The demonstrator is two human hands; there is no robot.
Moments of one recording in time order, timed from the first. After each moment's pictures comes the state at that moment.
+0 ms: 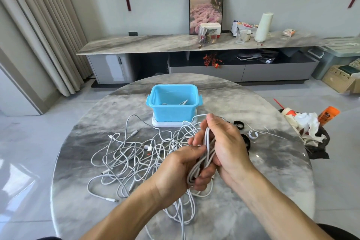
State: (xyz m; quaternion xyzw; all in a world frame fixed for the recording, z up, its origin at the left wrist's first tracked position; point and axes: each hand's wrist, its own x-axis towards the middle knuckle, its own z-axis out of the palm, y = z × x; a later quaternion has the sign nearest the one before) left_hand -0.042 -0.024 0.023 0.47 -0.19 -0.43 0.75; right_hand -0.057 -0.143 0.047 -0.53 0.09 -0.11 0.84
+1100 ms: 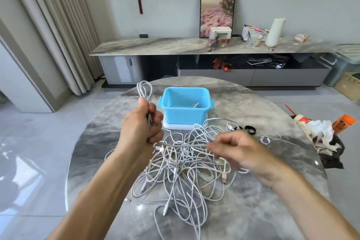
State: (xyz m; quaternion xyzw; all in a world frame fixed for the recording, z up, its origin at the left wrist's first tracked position) left_hand 0.009 0.038 0.081 0.51 0.02 -0.08 0.85; right_hand -0.057 -0.174 0.052 -0.78 -0.01 0.10 0.62
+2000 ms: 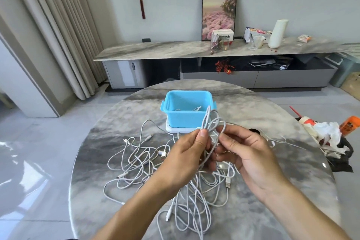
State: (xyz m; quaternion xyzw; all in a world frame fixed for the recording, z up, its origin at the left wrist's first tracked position) left_hand -0.029 -0.006 0.050 0.67 -0.21 -0.17 0.69; right_hand -0.065 -0.153 0.051 -0.58 0.04 -0.07 0.81
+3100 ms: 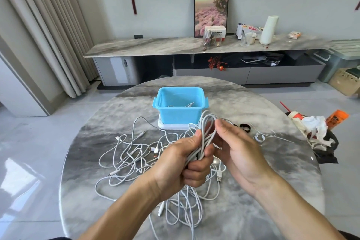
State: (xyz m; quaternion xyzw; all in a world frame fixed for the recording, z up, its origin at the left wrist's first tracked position) left_hand -0.031 -0.008 0.046 0.43 -0.18 -0.45 0.76; right_hand -0.070 -0.146 0.061 -0.54 0.04 -0.04 0.84
